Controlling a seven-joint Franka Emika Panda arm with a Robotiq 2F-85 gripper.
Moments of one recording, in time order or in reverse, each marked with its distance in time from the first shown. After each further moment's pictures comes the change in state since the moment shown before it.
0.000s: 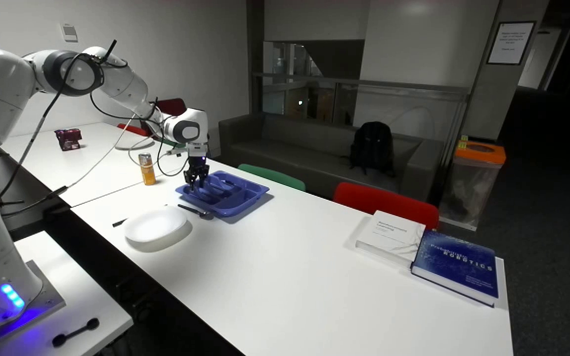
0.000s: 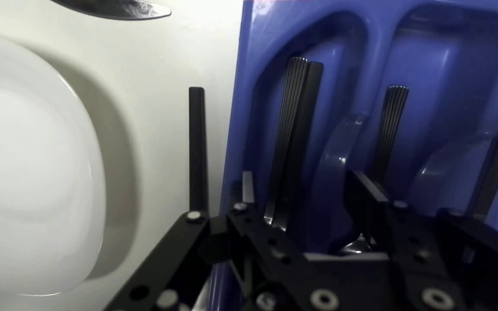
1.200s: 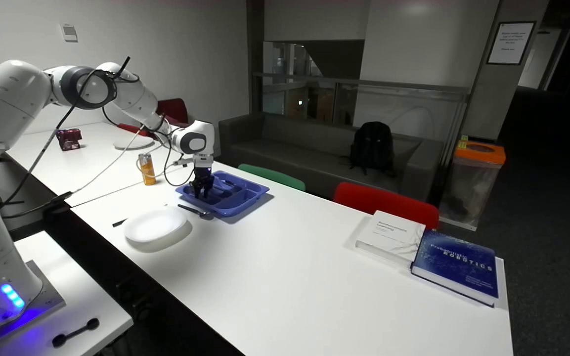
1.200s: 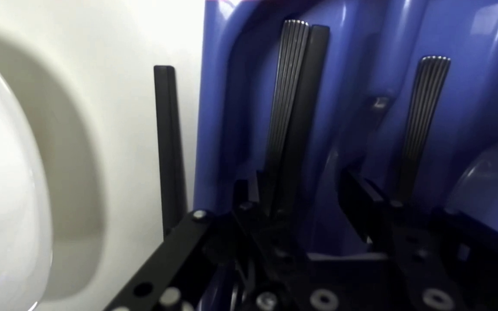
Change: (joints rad) arm -0.012 0.132 -0.014 0.097 0.006 -0.004 -0.007
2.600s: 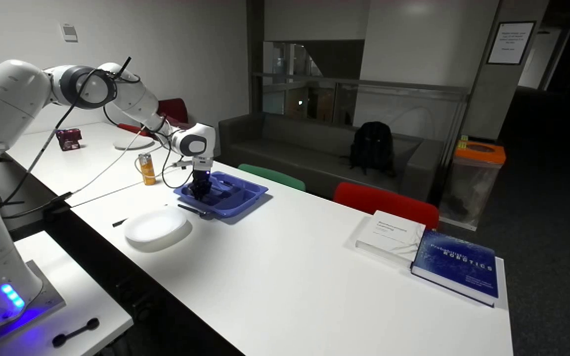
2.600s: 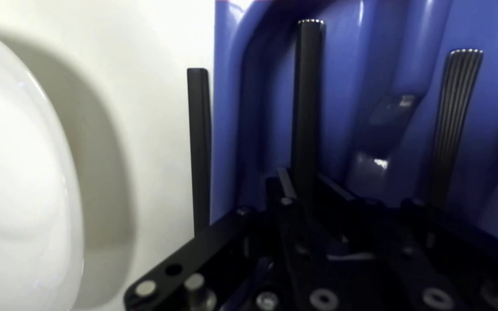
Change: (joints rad) arm -0.009 -0.004 -0.001 -0.026 0.029 -0.036 0.000
